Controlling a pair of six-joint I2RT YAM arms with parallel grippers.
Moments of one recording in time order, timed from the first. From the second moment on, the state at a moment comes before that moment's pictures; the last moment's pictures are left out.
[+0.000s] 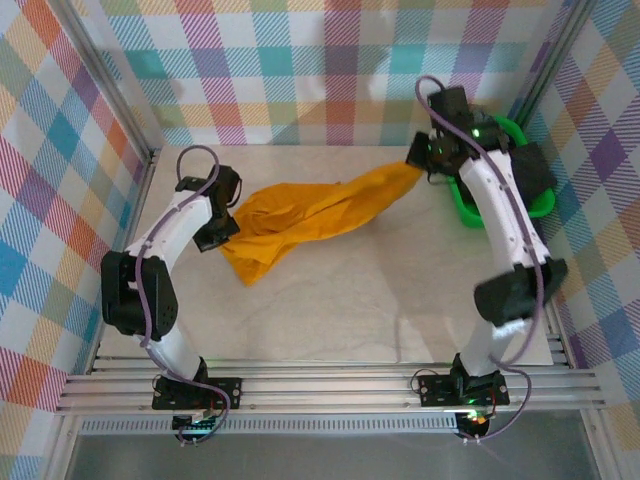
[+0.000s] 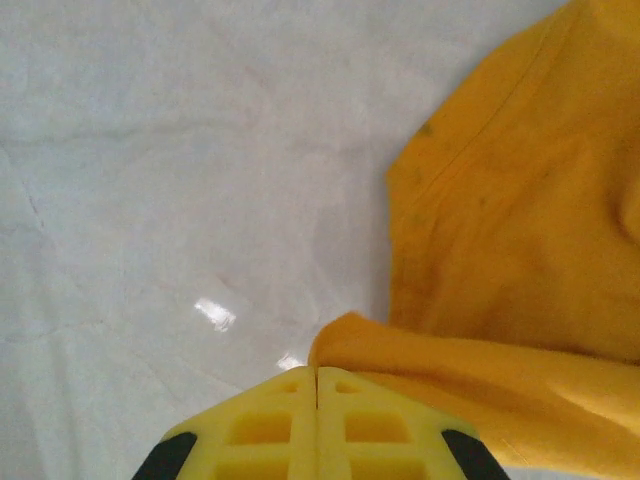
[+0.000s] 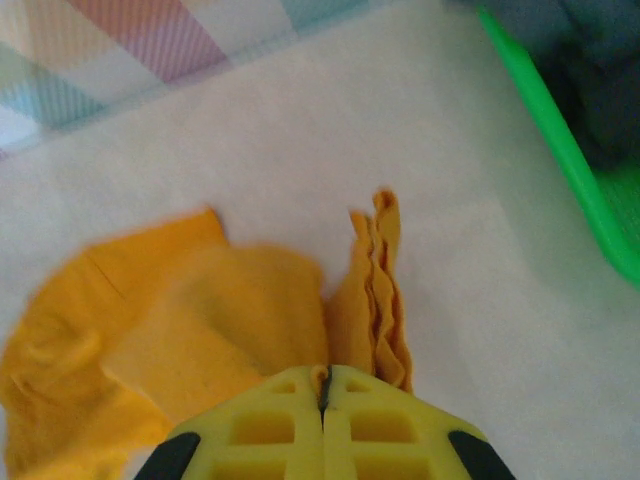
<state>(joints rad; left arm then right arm) -0.19 1.68 1.38 -1.16 -0.28 -0.76 0.26 1.70 1.95 -1.19 0.08 0.53</state>
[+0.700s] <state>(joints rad) -0.19 1.68 1.23 -1.15 -0.27 -0.76 0.17 1.79 1.41 -0.96 -0.04 0.69</state>
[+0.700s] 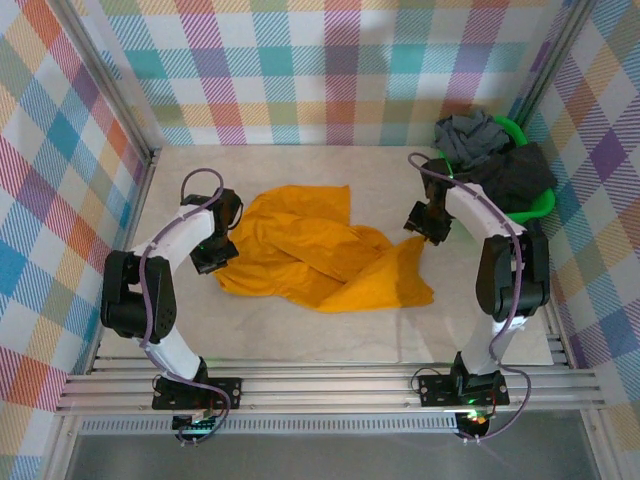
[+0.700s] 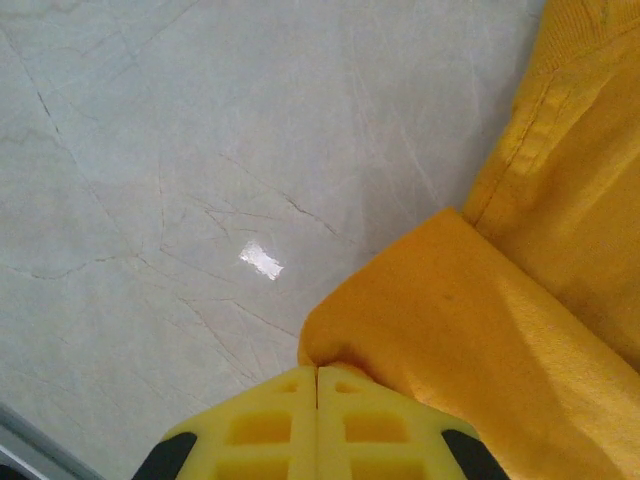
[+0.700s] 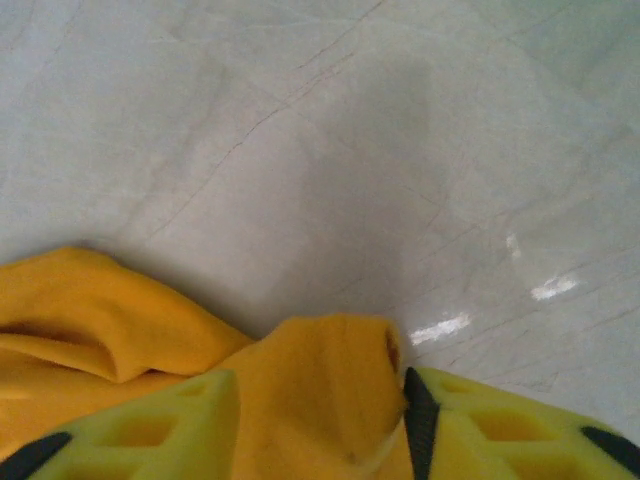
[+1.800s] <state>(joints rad) -0.19 1.68 1.23 -1.15 -0.25 -0.76 0.06 1.48 0.74 -0.83 -0.18 0.73</state>
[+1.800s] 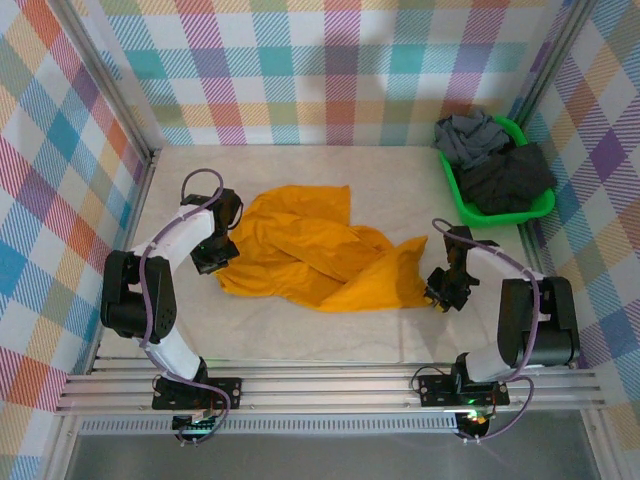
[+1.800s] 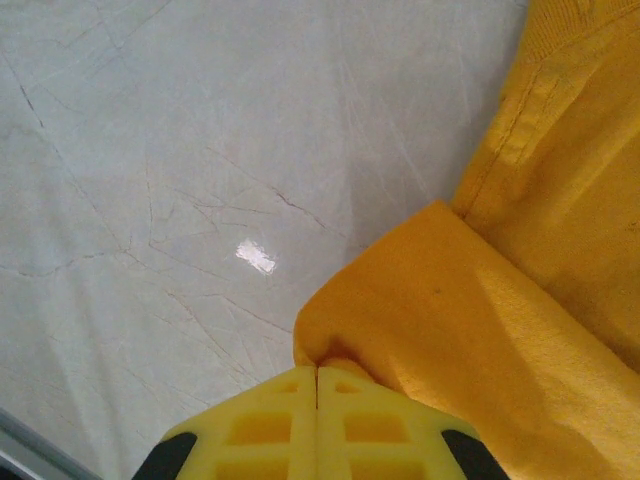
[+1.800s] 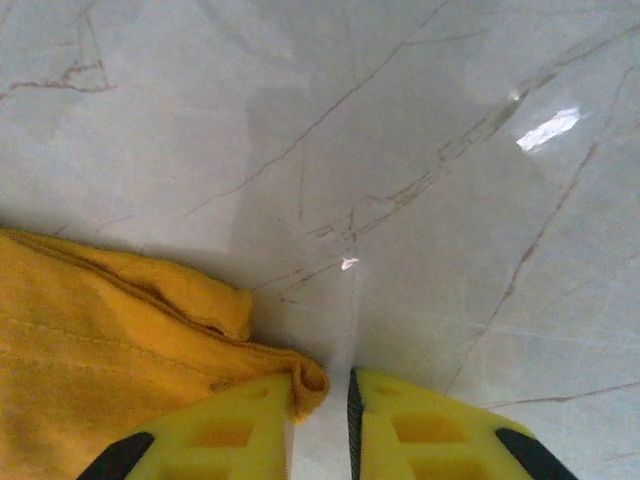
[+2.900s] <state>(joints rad) -0.18 1.62 1.89 -1.09 -0.18 -0.89 0.08 1.49 1.74 -0.93 -0.21 0.72</state>
